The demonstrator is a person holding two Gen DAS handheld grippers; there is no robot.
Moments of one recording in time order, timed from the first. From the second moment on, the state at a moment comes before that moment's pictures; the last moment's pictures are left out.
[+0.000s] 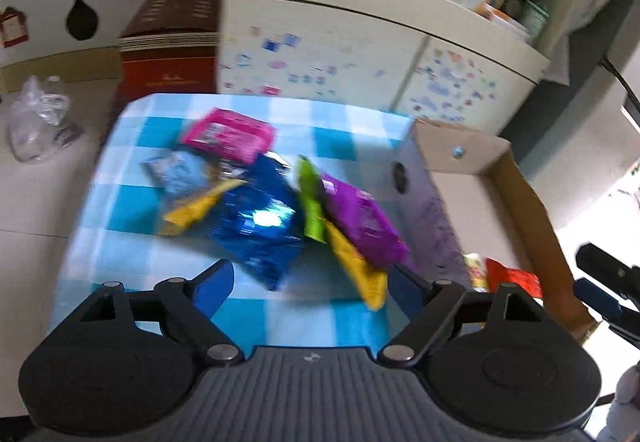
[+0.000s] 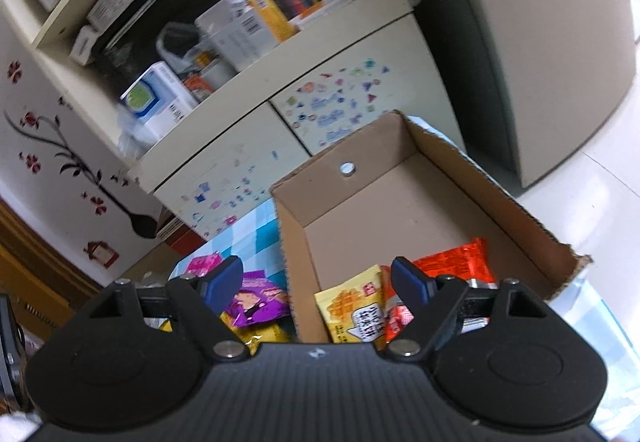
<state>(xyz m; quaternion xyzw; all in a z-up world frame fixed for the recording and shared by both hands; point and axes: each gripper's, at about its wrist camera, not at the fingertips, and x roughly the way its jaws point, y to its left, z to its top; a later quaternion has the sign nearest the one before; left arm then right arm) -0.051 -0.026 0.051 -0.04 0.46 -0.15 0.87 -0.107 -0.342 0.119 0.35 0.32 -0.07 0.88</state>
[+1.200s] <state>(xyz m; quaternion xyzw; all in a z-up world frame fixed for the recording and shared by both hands) 0.055 0.065 0.004 -0.19 0.53 -0.05 0.82 0.015 -0.227 0.087 0.18 0.40 0.05 0.90</state>
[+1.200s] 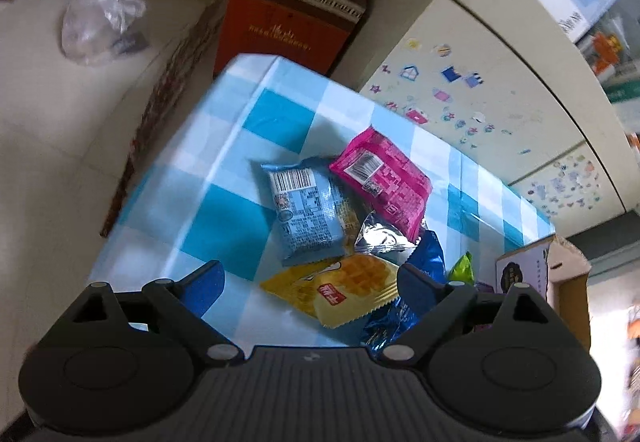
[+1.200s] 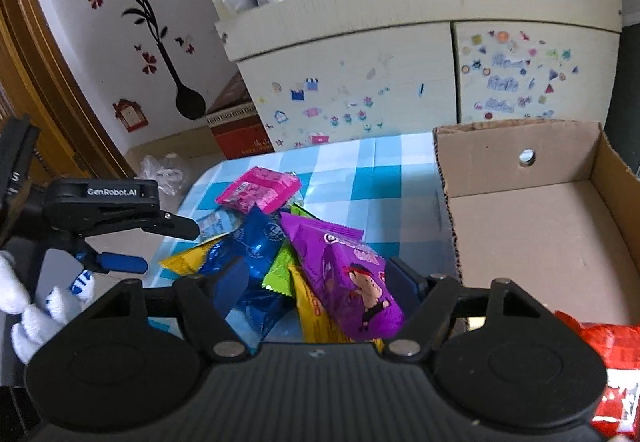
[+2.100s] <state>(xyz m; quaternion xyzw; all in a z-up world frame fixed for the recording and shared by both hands) 0.044 0.093 -0.012 -0.20 0.56 -0.03 0.80 0.005 -0.221 0.074 0.21 0.44 0.08 0.87</state>
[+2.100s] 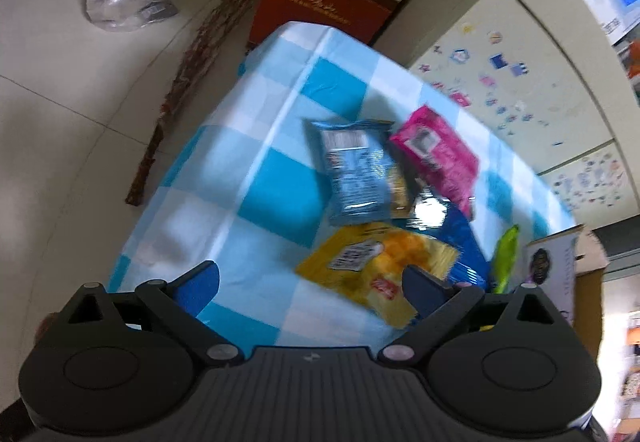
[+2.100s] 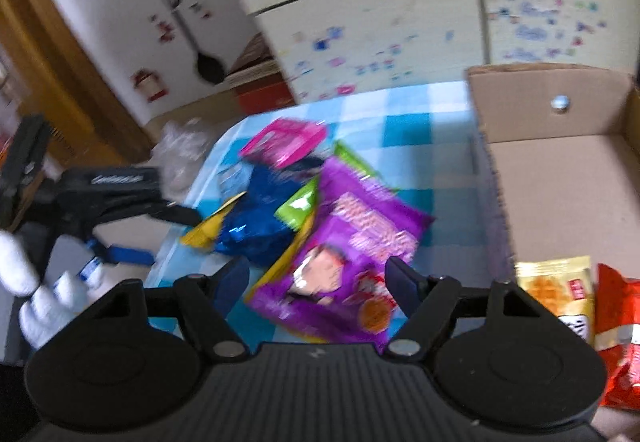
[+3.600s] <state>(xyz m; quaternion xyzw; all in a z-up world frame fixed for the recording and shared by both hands) 0.061 0.080 -0.034 -0.25 0.55 0.00 0.80 0.009 -0.216 0.049 0.27 0.49 0.06 0.83</state>
